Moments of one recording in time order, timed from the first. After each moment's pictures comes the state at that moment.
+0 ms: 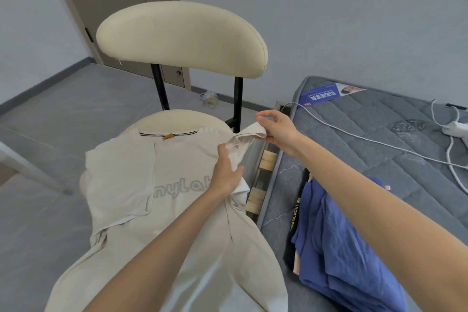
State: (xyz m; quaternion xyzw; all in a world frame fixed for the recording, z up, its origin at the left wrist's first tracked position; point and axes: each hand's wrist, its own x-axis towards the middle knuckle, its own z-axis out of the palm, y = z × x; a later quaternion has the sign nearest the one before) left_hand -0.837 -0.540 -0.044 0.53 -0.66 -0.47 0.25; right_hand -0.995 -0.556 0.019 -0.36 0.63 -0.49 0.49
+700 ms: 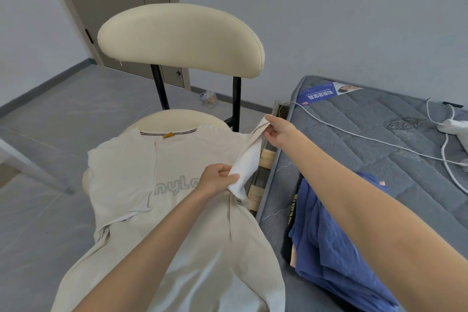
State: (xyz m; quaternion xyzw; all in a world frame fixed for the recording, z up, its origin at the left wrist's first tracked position) left_hand -0.805 -0.527 -0.038 0.54 -0.57 -0.59 0.20; right_hand -1.006 -0.580 0.000 0.00 0.57 -0.62 0.54
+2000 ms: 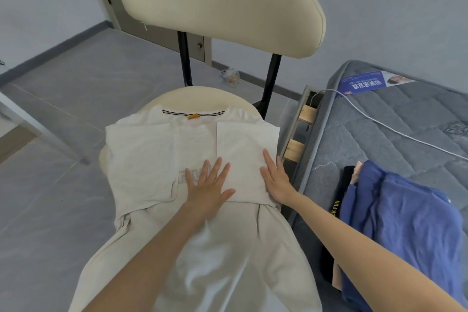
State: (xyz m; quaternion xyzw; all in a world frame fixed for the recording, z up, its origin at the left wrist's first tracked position) left_hand -0.726 -0.555 -0.132 0.51 -0.82 -0.19 -0.16; right_hand -0.935 -0.531 -0.155 -0.54 0.73 -0.19 0.38
